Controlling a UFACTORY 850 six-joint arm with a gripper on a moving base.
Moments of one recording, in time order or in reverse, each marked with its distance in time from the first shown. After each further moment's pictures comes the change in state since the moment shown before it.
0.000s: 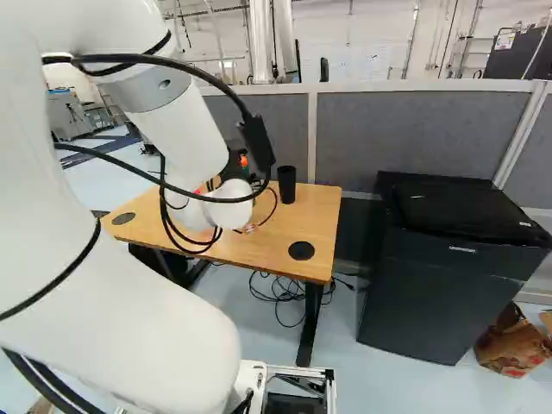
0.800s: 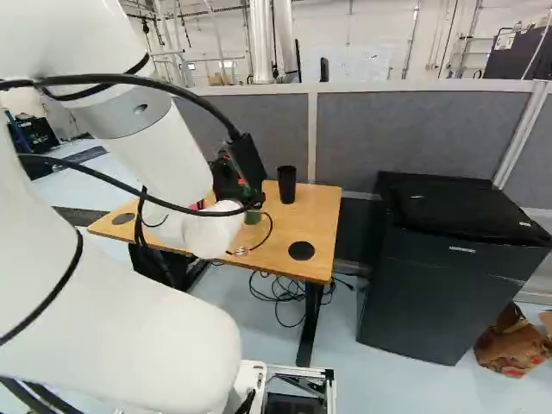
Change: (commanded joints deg) arm 3.8 4.4 8.4 18.1 0.4 -5.5
